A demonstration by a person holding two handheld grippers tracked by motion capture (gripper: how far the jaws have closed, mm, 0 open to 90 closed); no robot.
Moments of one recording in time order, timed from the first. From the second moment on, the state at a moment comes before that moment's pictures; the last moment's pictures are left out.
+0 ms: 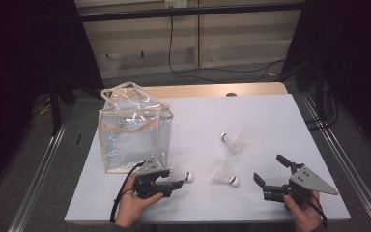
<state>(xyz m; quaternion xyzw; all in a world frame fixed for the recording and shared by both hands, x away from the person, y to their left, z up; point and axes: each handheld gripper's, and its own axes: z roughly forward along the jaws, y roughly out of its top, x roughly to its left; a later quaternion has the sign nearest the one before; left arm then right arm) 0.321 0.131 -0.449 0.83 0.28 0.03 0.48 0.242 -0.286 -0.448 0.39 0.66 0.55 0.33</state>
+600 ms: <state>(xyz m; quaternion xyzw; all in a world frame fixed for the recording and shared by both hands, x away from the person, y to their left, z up) 0.325 0.125 -0.448 0.84 0.31 0.01 0.45 0.241 -0.285 -0.447 0.39 0.66 0.55 0.33</state>
